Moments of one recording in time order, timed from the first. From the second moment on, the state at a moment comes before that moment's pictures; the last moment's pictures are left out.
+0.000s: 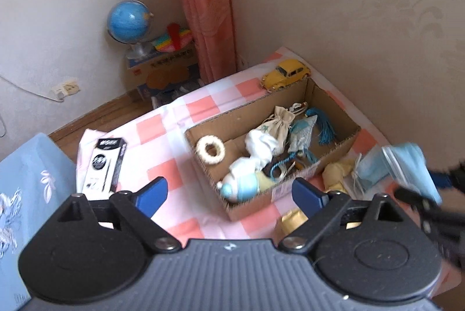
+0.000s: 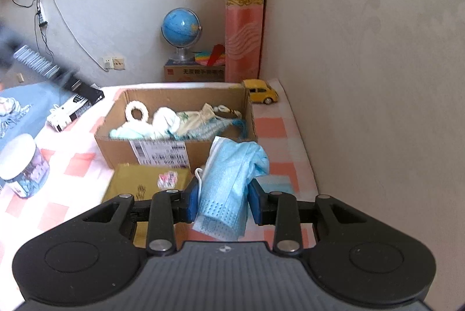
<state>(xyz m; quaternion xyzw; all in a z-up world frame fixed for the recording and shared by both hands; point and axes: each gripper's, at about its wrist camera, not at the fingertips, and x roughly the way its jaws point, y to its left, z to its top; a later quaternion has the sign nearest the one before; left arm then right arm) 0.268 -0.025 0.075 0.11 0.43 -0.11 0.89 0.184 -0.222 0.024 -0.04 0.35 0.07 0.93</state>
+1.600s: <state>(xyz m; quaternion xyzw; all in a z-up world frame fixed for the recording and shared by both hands) 0.161 0.010 0.043 0.01 0.42 -0.04 0.91 0.283 -0.183 0.047 -0.04 0.36 0.09 0.93</state>
